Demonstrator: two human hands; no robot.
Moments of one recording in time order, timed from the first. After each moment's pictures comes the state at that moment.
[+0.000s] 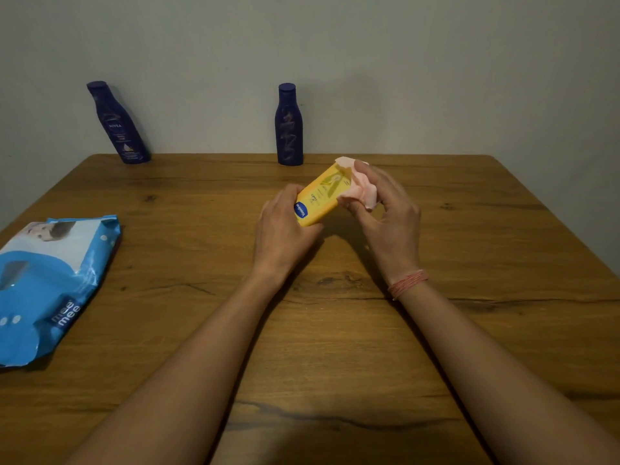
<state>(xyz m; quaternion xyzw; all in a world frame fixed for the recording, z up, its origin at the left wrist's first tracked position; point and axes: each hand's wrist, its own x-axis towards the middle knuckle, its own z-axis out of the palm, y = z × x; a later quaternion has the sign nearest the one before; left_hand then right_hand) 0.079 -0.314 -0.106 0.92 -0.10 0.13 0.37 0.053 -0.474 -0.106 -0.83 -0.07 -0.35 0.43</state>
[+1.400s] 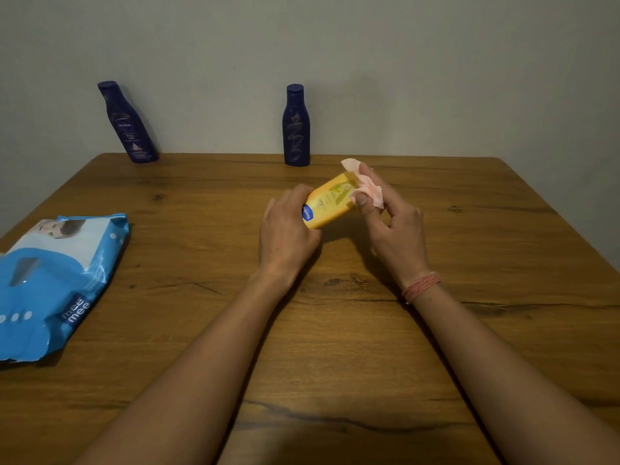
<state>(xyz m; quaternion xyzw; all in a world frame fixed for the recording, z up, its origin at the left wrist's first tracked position) 0.078 -0.313 -0.111 0.92 -0.11 0.18 0.32 0.047 -0.477 -0.105 -0.82 -0.09 -0.29 0.49</state>
